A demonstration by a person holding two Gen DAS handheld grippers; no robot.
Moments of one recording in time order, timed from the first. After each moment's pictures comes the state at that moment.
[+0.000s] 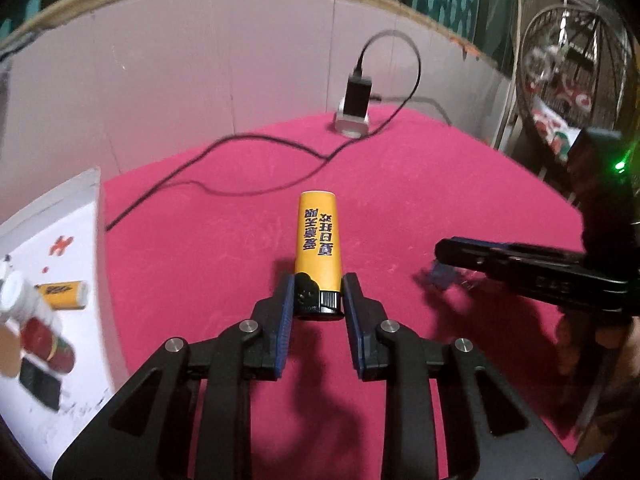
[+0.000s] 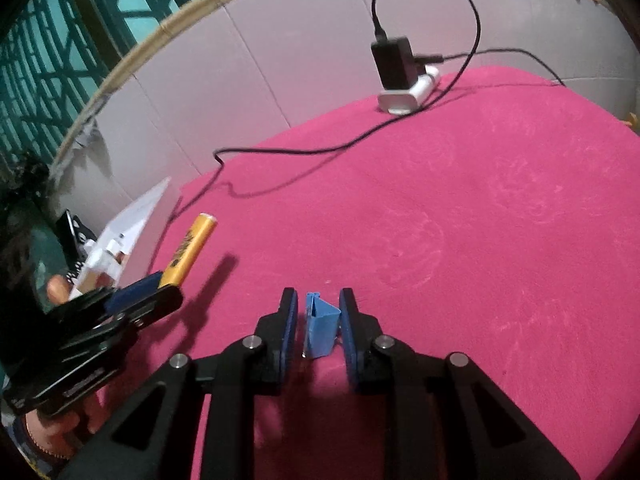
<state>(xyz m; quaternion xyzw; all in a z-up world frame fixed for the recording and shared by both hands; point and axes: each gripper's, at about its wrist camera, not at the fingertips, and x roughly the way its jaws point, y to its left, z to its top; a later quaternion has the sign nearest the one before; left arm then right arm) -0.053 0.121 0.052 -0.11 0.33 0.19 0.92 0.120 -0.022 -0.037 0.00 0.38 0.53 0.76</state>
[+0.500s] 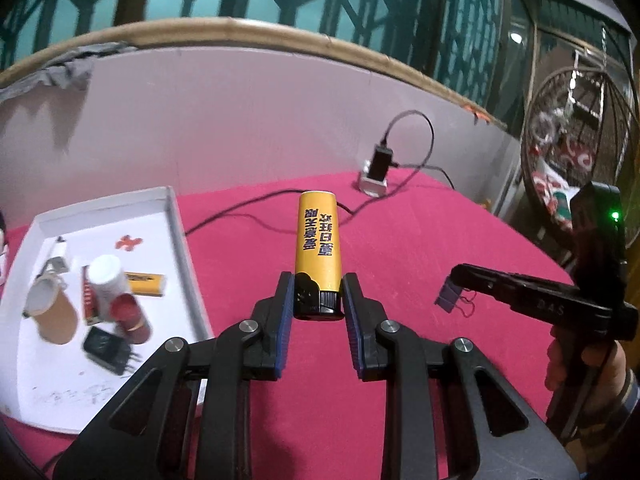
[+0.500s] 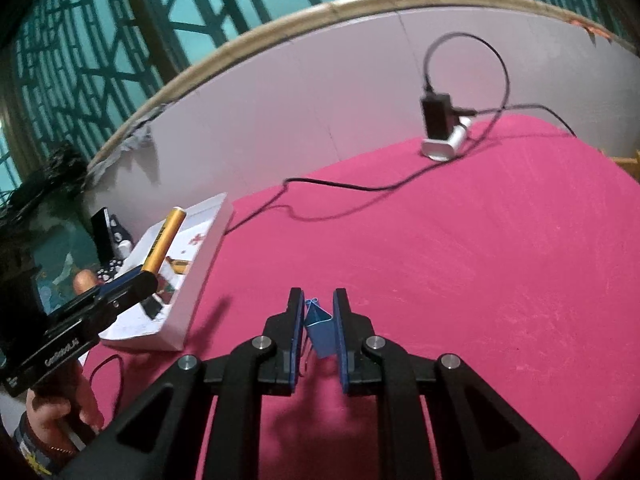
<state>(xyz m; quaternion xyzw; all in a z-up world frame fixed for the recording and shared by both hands) -0.137 0.129 0.098 -0.15 0.24 0.23 0.93 0.069 -0.026 0.015 -0.01 0.32 0.57 0.76</state>
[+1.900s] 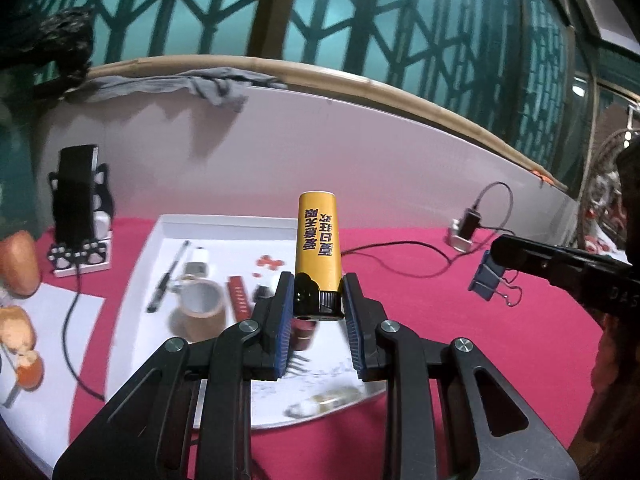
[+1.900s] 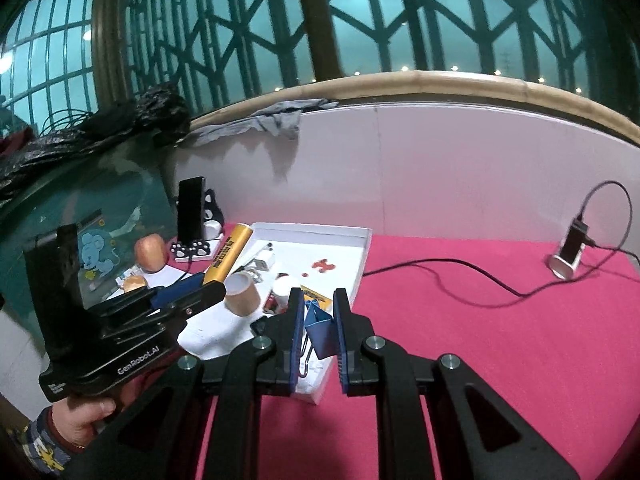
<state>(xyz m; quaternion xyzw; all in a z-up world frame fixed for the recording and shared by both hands) -0.262 0.186 0.119 -0.17 0.17 0.37 0.90 -0.057 0.063 0.095 -0.11 0.21 0.68 0.70</state>
